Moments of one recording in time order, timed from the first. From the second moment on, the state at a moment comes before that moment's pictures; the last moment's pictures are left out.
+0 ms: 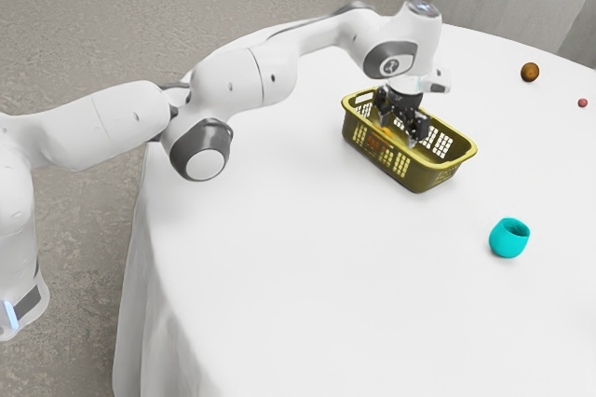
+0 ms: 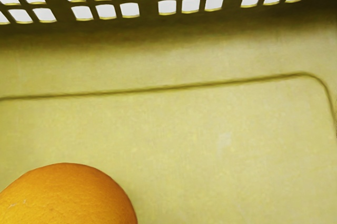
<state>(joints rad) 0.15 1.15 0.01 -0.22 0.04 1.60 -0.22</state>
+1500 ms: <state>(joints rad) 0.07 0.78 0.00 -0.55 0.07 1.49 -0.26</state>
